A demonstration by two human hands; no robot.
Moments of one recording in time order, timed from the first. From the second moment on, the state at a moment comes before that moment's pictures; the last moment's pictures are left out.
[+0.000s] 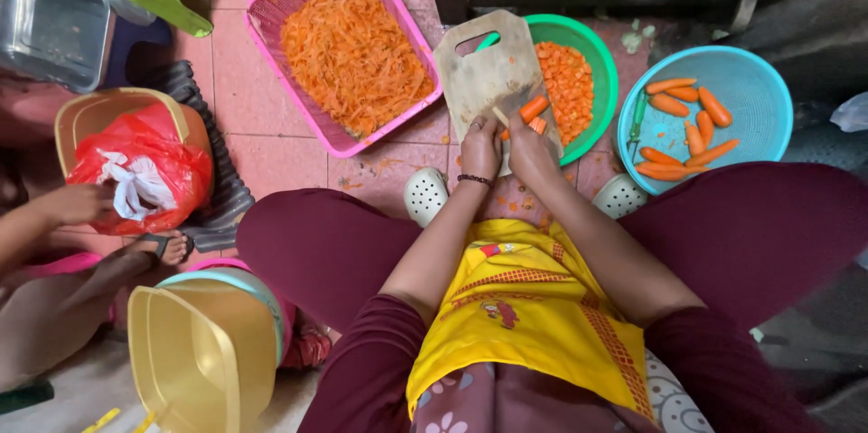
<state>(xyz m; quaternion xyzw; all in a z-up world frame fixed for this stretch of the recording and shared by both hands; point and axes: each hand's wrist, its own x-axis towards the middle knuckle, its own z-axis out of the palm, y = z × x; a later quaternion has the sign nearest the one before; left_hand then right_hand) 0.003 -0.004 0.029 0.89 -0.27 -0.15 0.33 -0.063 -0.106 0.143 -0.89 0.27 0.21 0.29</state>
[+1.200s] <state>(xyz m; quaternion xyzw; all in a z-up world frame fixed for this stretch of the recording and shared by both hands) -0.010 -0.023 0.014 0.88 -0.27 -0.16 0.36 -0.089 -0.128 0.113 -0.90 0.30 0.17 0.28</state>
